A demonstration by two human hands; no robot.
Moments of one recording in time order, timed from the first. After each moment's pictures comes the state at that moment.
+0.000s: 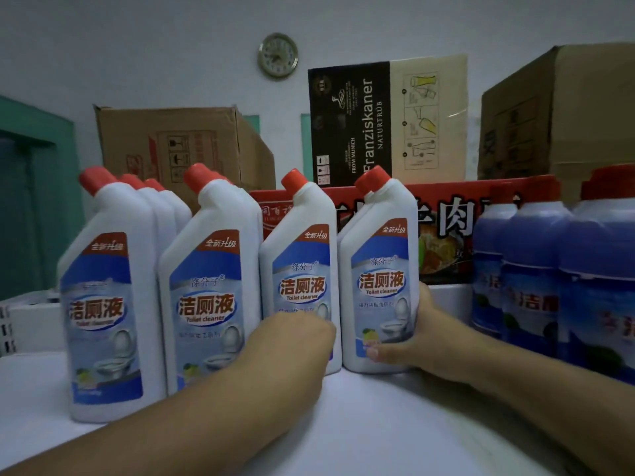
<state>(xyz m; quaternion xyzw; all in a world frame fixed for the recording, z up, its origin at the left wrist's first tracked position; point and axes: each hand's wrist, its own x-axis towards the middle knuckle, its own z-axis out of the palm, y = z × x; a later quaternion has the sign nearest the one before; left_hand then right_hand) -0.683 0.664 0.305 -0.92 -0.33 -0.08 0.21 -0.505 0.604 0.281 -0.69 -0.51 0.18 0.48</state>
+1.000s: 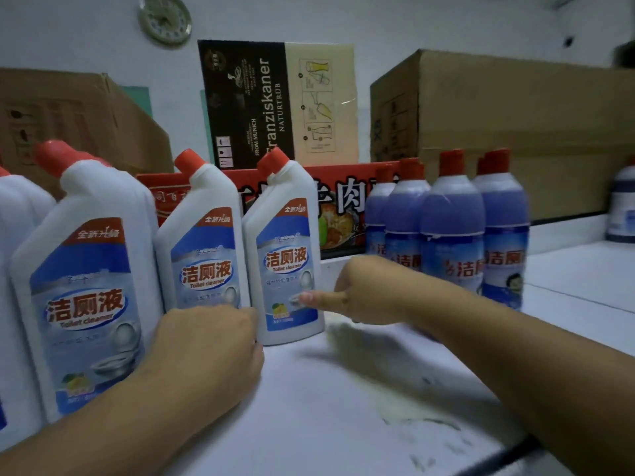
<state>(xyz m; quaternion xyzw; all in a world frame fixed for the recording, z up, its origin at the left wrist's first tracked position) -0.692 0.649 0.294 -0.92 -0.23 -0.18 0.24 -0.541 0.537 0.328 -0.86 -0.46 0.02 0.20</state>
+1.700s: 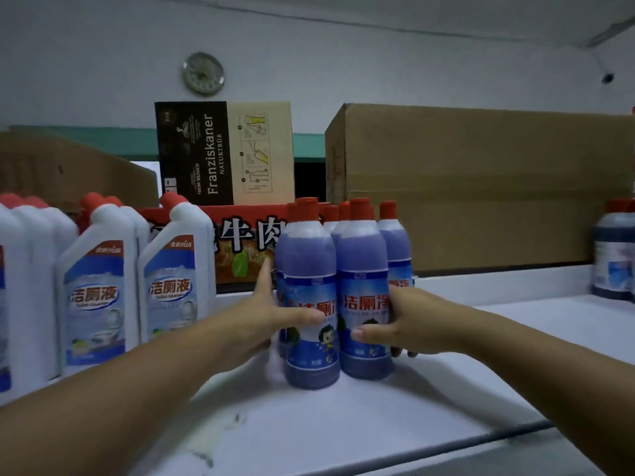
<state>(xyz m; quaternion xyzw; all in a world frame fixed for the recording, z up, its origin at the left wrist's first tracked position) -0.538 0.525 0.322 -0.77 -0.12 -0.22 -0.59 -0.381 0.381 0.327 -0.77 -0.56 0.06 0.29</state>
